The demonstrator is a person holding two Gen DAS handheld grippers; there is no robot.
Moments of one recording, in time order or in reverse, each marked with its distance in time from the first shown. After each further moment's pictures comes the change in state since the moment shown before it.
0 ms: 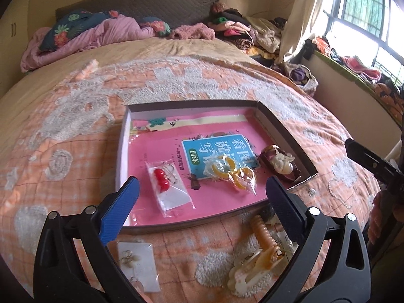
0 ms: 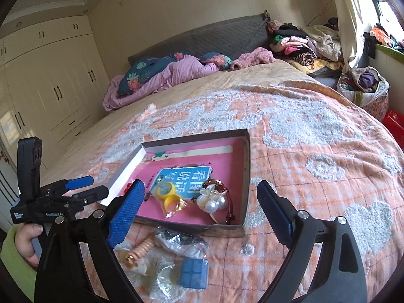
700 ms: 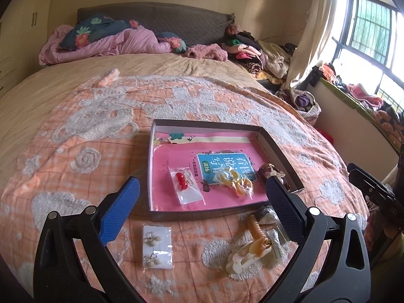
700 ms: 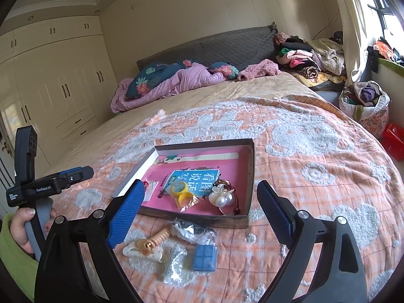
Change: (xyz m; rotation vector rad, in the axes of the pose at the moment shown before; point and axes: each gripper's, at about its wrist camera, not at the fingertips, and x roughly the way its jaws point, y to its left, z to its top) left arm -0.065 0.019 -0.006 -0.106 -0.105 0.018; right arm -0.044 0.022 -0.003 -0.048 -0.040 0.012
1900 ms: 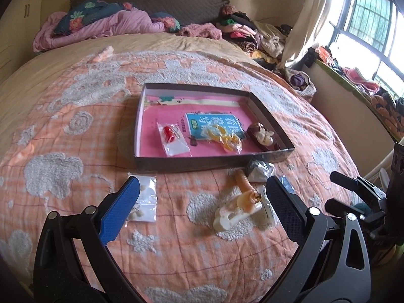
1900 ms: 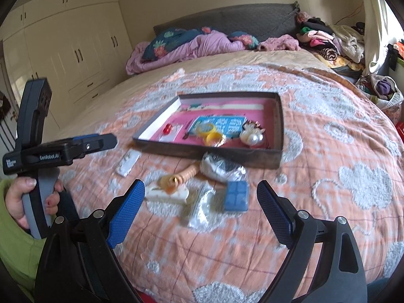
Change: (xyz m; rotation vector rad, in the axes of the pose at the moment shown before) left arm -0.003 -0.019 -0.049 0.019 0.127 -0.029; right arm 0.001 0.041 -0.064 -0.090 0.204 0.059
